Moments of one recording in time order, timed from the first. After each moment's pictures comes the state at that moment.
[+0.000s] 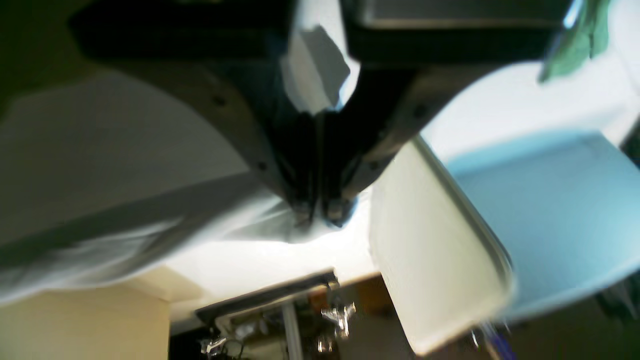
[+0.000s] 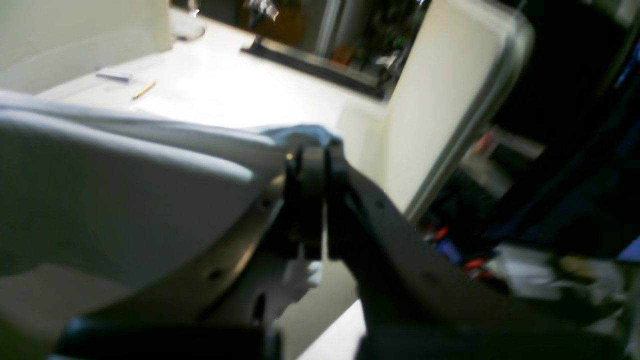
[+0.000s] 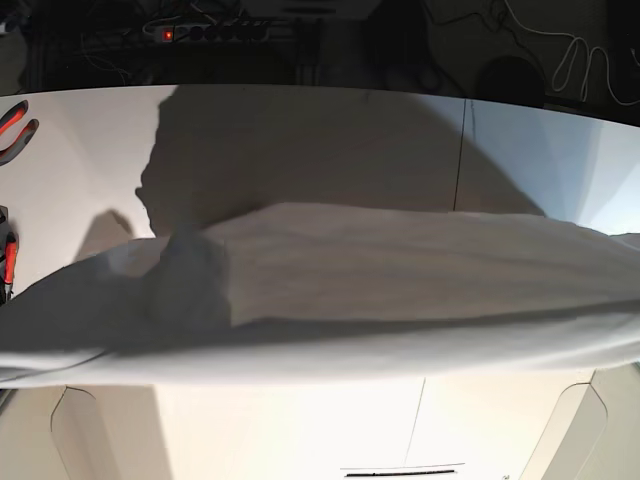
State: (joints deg) left arm 14.8 -28.1 -81.8 126.4 -82.7 -40.1 61.0; right arm 0.2 22.6 52.9 133.6 55.9 32.6 -62.2
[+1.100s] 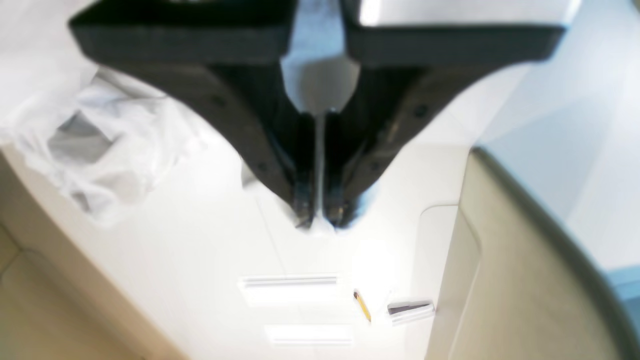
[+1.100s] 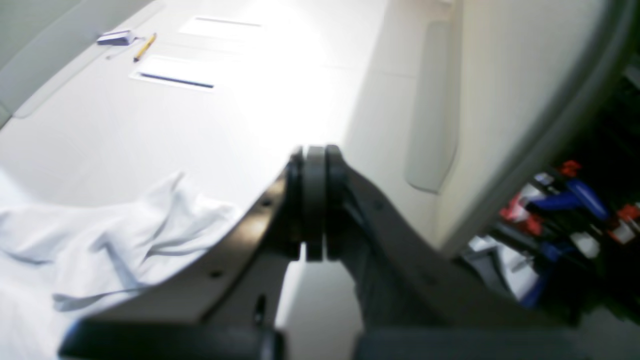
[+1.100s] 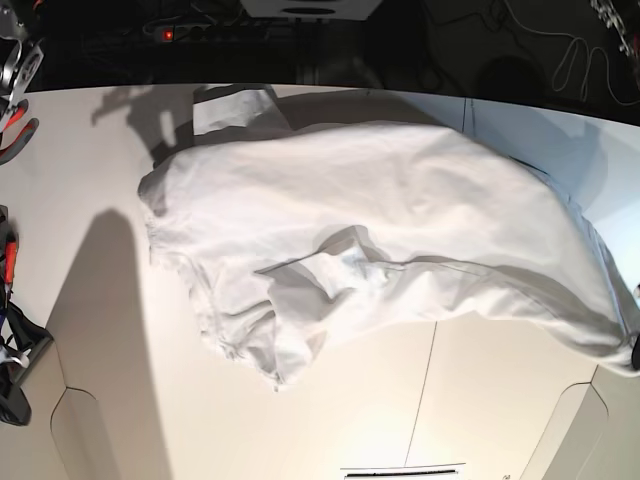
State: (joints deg) left arm -2.4 -29.9 -38.6 90.7 -45.1 -36.9 40.5; right arm 19.9 27.2 22.4 90.1 42.2 30.9 -53.4
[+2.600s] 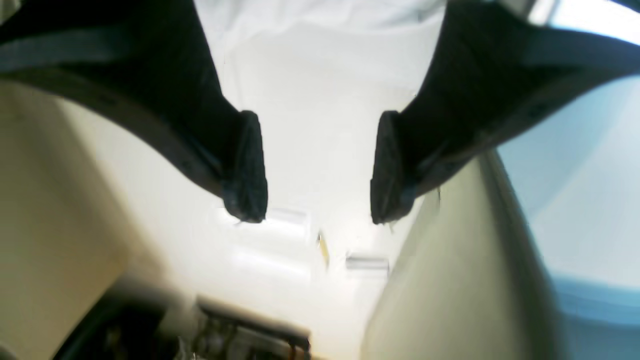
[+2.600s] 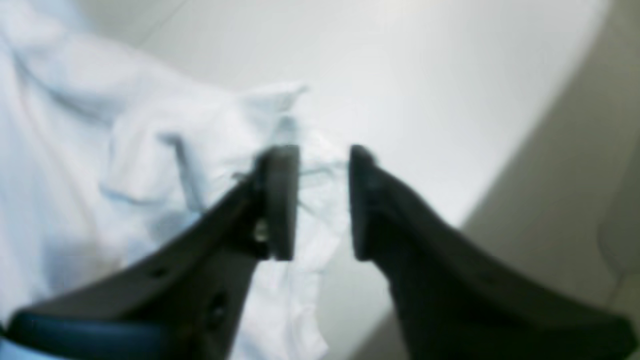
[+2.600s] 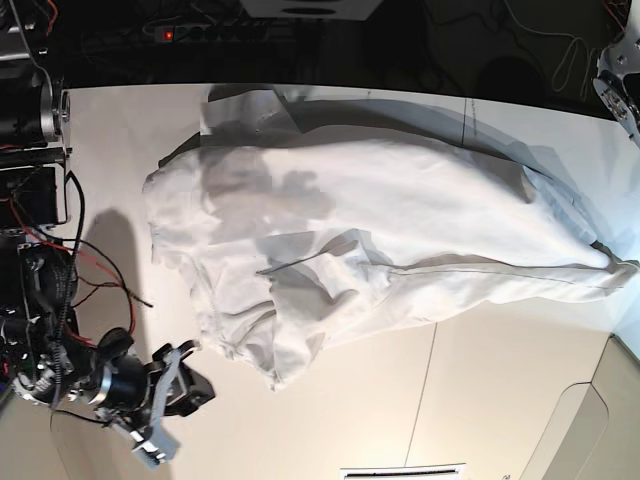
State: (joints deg) left arm -20.7 -31.1 -41.8 79.1 -45.4 -28.9 46.2; right arm 31.8 18.1 -13.6 77.9 29.3 33.5 -55.8
